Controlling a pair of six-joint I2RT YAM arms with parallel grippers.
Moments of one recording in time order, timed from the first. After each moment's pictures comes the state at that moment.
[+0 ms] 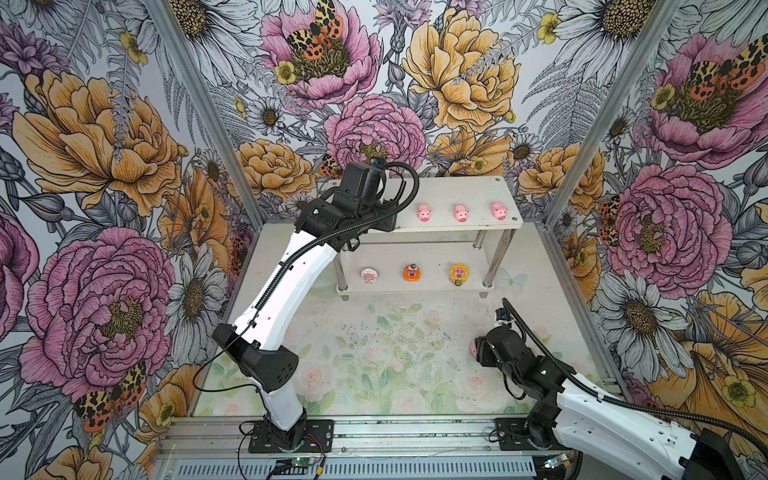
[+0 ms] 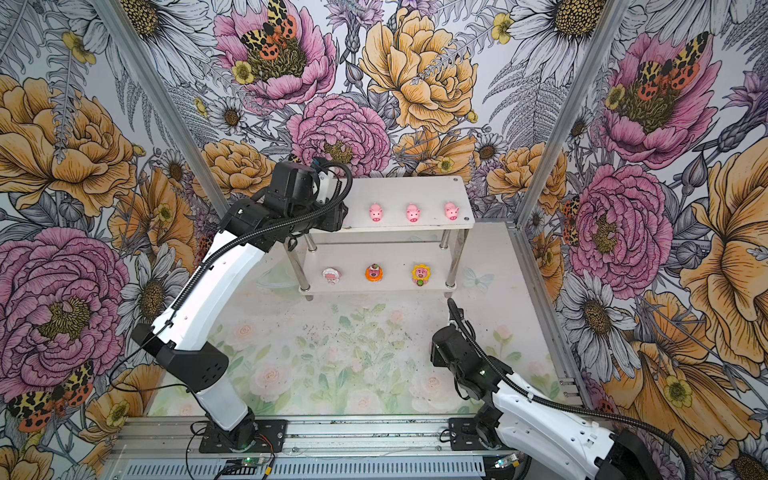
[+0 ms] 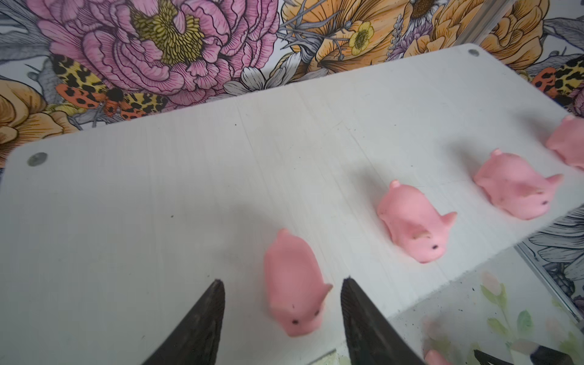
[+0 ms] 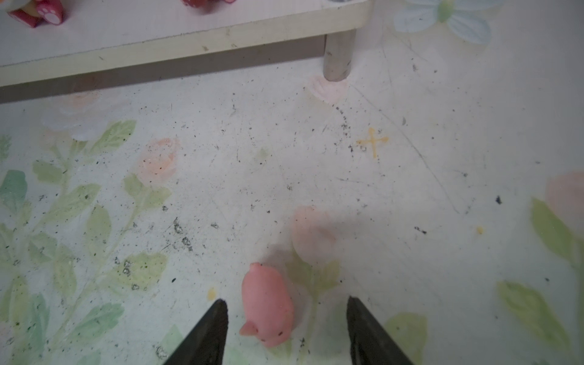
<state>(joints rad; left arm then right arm) -0.60 1.70 2.17 -1.01 -0.19 -0.18 0.69 0.78 0.36 -0.49 0.35 0.63</state>
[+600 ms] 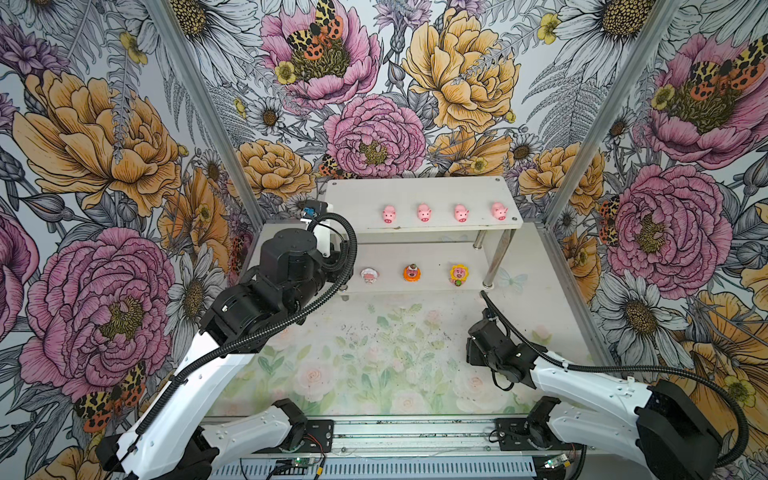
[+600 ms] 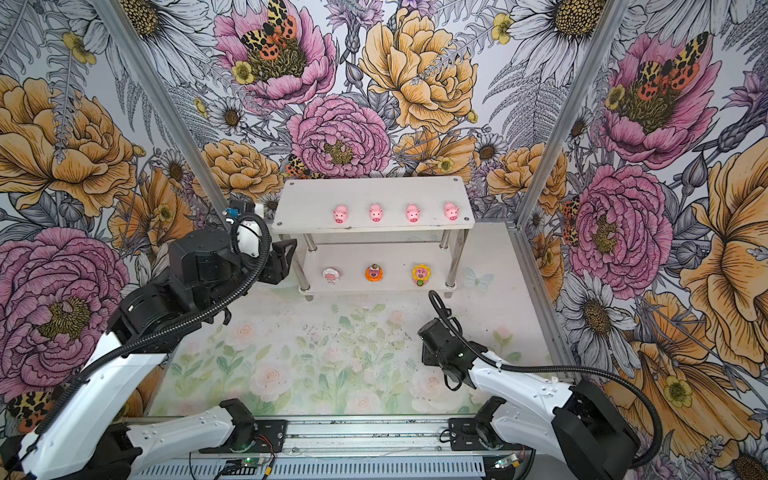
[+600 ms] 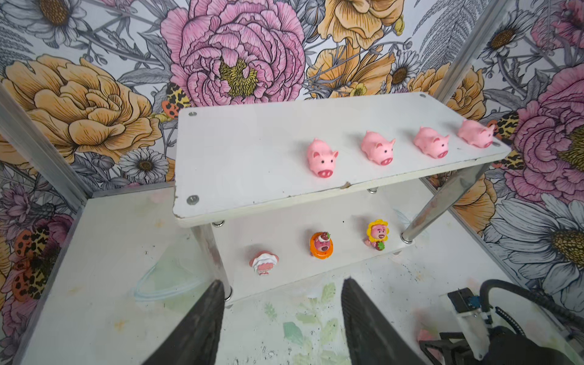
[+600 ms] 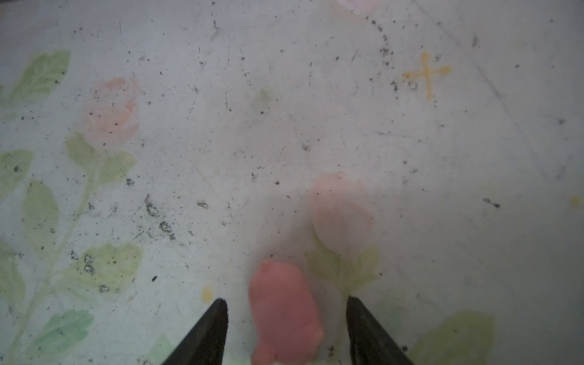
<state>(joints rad) -0.71 1.04 1.50 -0.83 -0.37 -0.25 0.70 1.11 0.42 -0.40 0.26 0.70</state>
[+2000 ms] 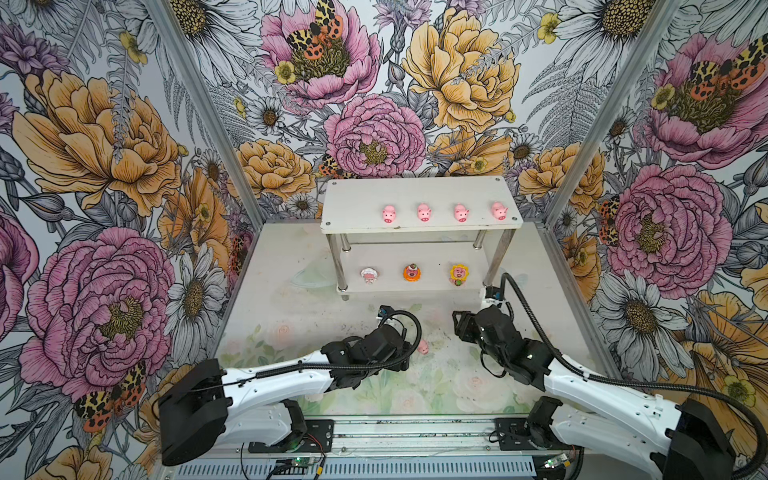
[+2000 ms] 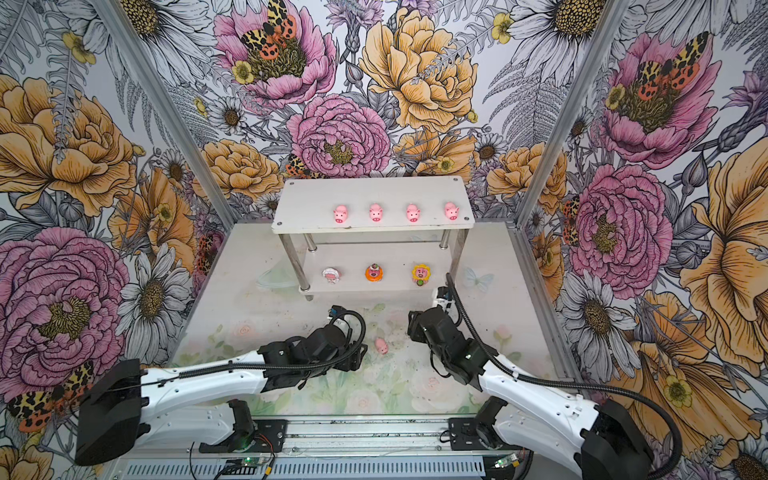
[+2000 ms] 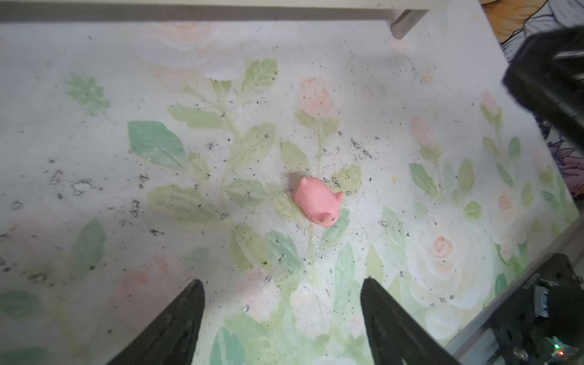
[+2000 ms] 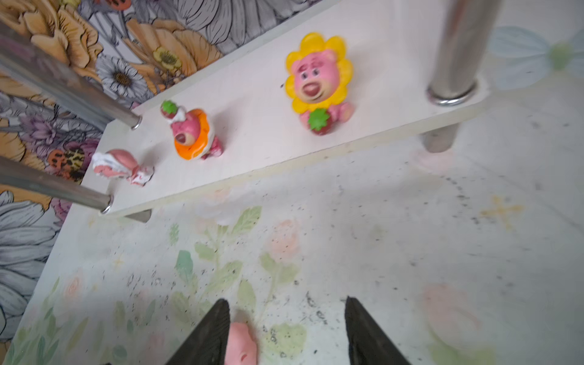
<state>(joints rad) -1.09 1.26 0.64 -0.22 -0.25 -0.76 0.71 0.91 0.49 -0.23 0.32 0.78</state>
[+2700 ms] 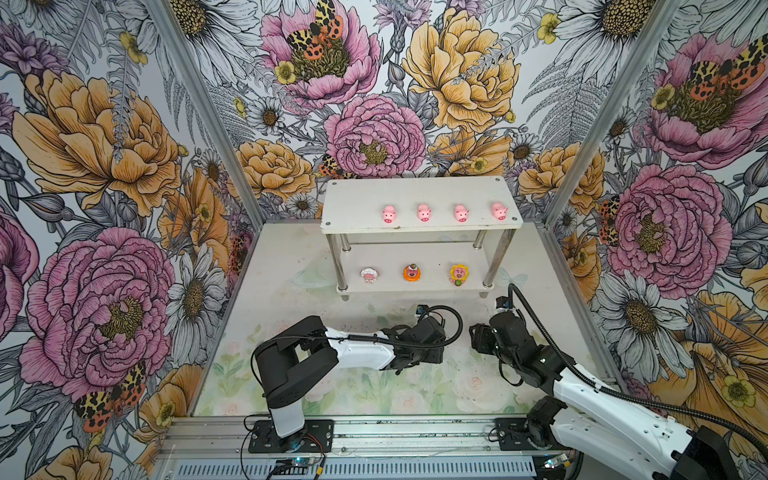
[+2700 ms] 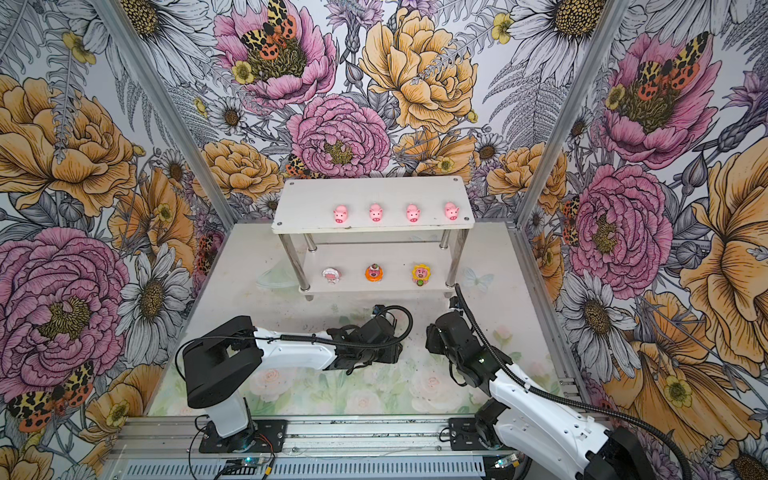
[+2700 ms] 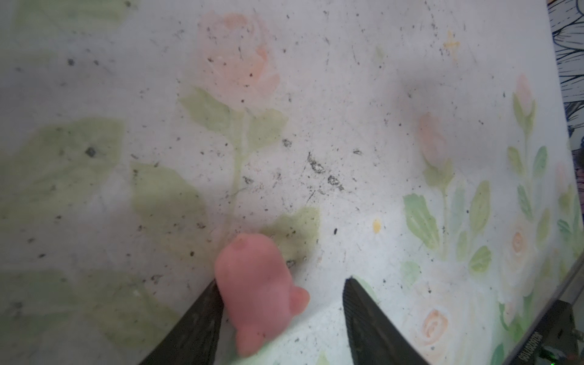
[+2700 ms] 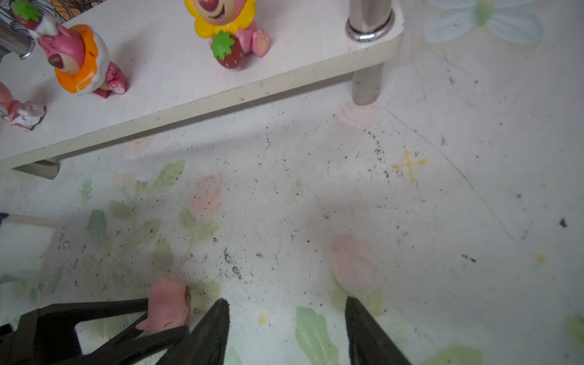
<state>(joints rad) -1.09 1.78 0.93 -0.06 -0.12 -0.87 0.59 0.84 0.42 -0.40 0.20 0.65</state>
